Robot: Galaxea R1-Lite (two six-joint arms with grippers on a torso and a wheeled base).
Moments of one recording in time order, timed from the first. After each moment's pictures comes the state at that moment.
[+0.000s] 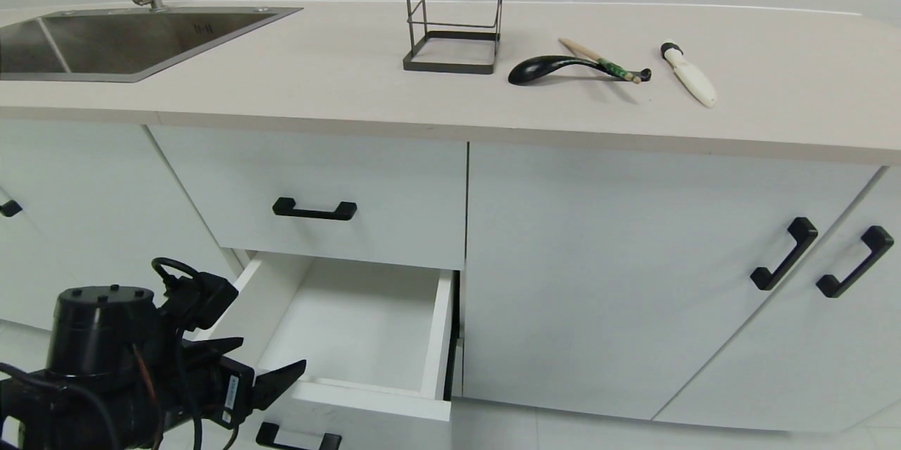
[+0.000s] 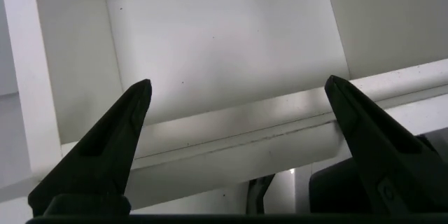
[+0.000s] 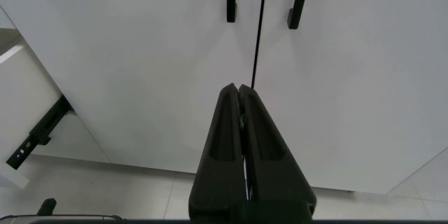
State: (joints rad) left arm -0.22 1.54 -0.18 -0.69 -0.15 0.06; right arm 0.00 0.00 0.00 -0.01 0.01 -0.01
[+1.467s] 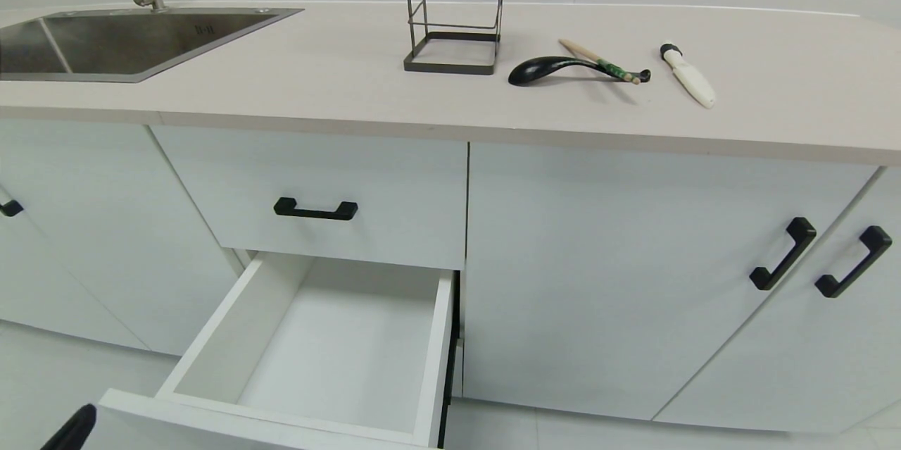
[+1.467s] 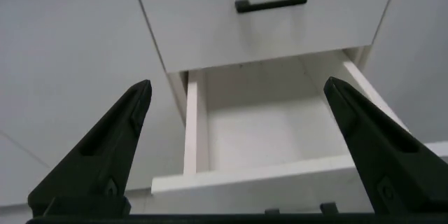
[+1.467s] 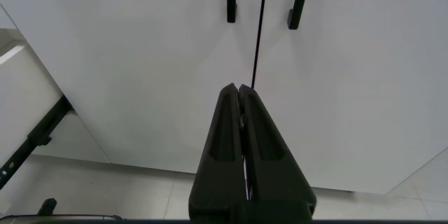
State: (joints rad) left arm -0.07 0.34 -0.10 -0.30 -0.13 0.13; right arm 0.00 0.00 0.00 -0.01 0.01 -0.01
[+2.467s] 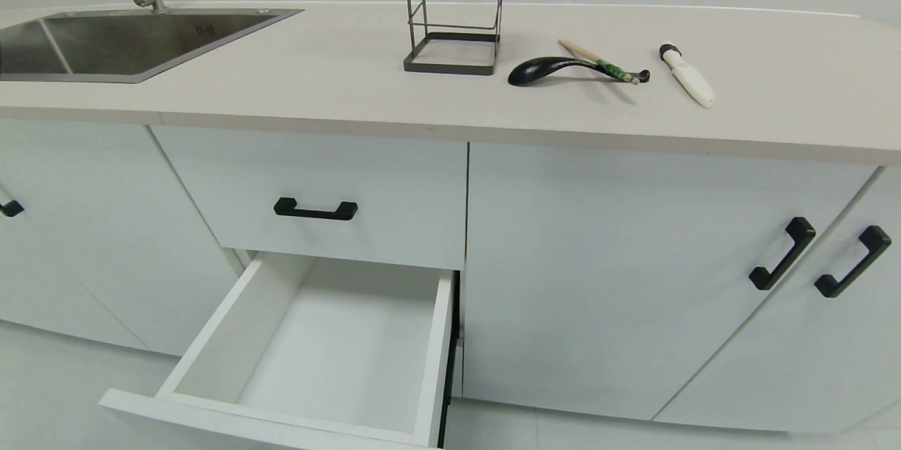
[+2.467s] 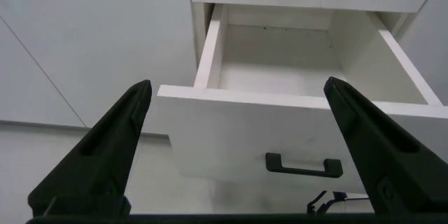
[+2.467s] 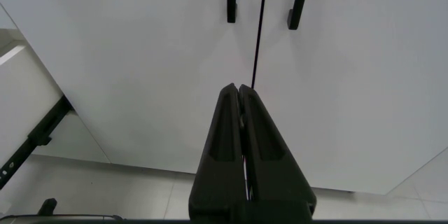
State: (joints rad) left arm 0.00 0.00 0.00 0.00 -0.04 0.00; right arm 0.00 0.00 0.00 -0.01 0.01 -0.01
